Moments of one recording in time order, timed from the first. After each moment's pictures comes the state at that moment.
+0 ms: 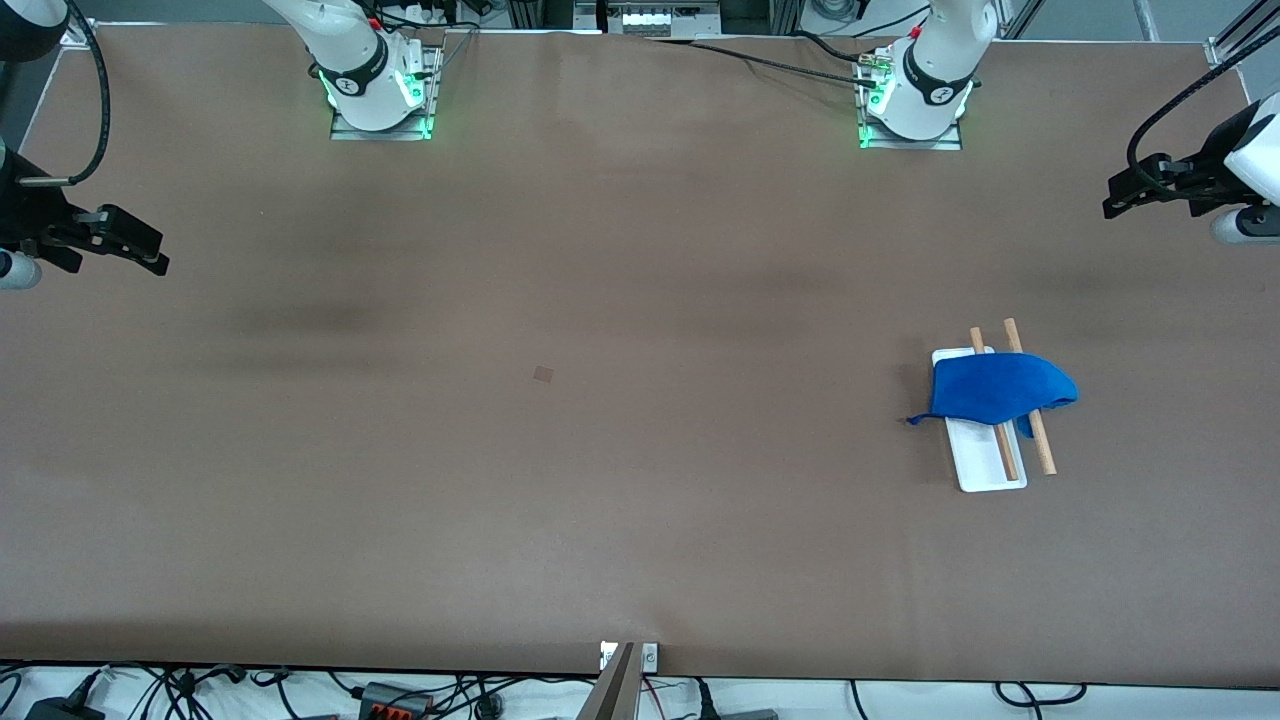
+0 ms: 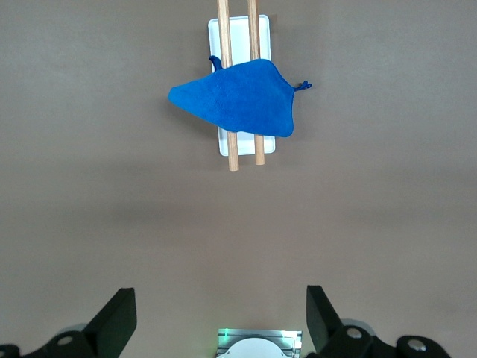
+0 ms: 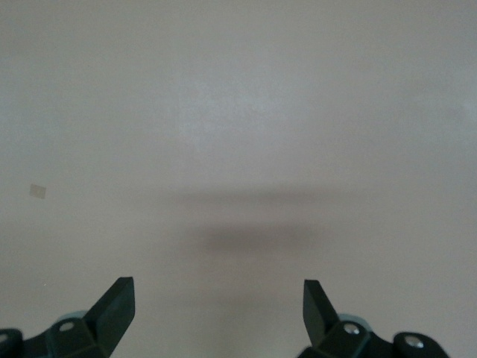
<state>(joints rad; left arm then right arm) 0.25 -0.10 -0.17 -1.74 0.01 1.50 0.05 -0.01 0.01 -0.02 -1.66 -0.02 1.68 -0.02</state>
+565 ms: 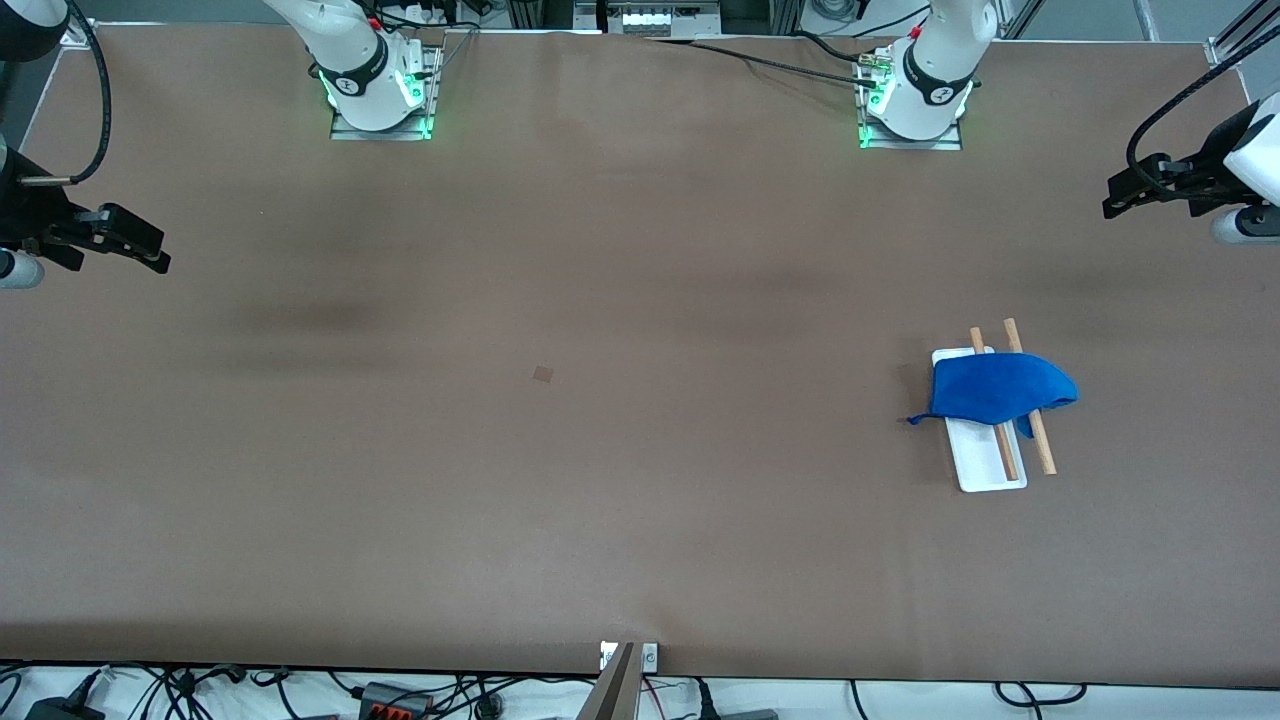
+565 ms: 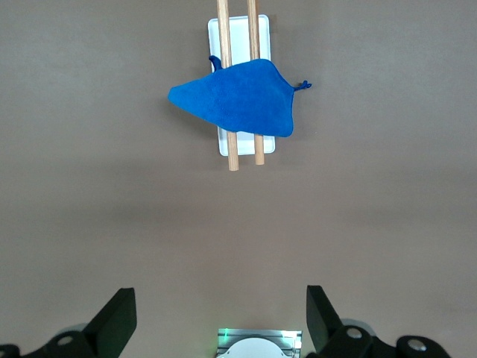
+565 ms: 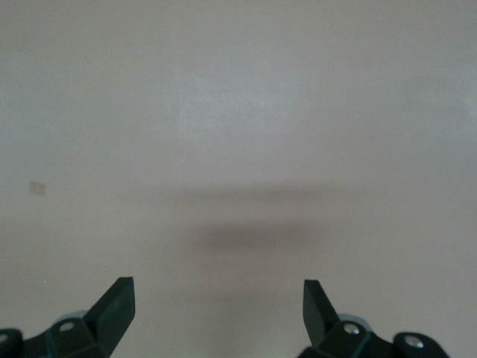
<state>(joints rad) 0.25 -0.10 -0.17 -1.74 0.01 1.50 0.05 -0.01 0.01 -0.02 -1.66 -0.02 1.68 -0.02</state>
